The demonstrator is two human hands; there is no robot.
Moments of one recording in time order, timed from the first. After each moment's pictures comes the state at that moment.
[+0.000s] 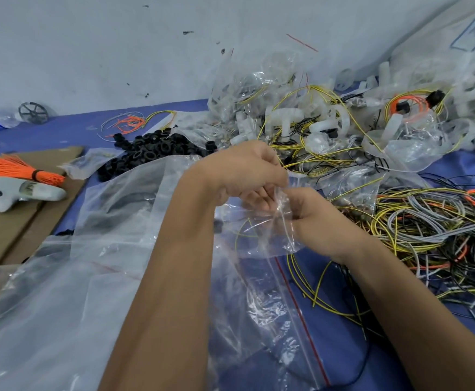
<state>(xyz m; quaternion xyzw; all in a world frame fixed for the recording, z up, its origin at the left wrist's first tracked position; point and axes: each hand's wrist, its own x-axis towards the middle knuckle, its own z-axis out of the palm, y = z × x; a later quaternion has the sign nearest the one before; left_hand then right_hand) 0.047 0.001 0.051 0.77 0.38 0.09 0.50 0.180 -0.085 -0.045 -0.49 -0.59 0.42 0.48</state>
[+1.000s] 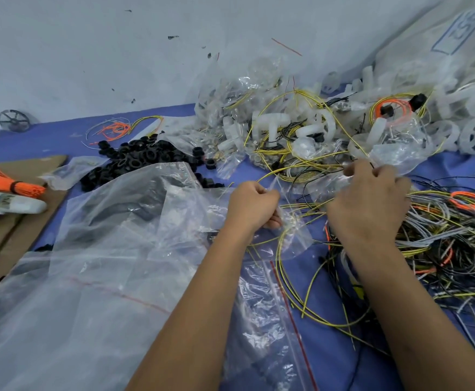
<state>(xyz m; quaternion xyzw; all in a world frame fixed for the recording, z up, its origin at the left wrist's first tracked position) 0.102 0.012 -0.055 0.64 0.47 0.28 0.55 0.228 -0.098 -0.034 -0.89 -0.33 -0.11 0.29</state>
